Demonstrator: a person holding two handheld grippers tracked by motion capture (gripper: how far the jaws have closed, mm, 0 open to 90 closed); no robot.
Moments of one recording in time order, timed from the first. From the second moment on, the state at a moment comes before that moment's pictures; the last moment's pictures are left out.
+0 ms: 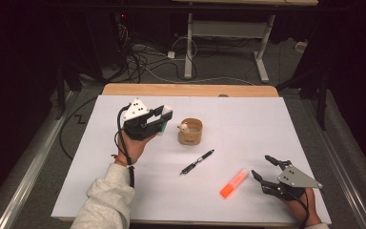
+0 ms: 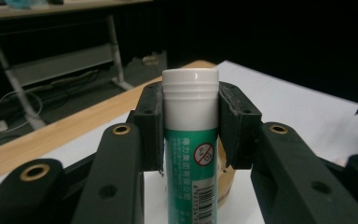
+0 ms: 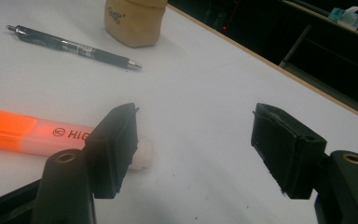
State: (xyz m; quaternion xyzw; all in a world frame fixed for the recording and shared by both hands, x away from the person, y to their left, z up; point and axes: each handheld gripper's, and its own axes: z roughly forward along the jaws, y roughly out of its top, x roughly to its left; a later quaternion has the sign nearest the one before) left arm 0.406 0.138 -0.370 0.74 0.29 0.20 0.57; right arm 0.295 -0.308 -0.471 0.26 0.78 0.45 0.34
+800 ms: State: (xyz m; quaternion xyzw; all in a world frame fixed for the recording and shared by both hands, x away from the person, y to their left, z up) left arm 0.450 0.070 -0.373 0.74 0.23 0.16 0.61; right arm 0.294 -0.309 -0.467 0.26 0.78 0.46 0.34
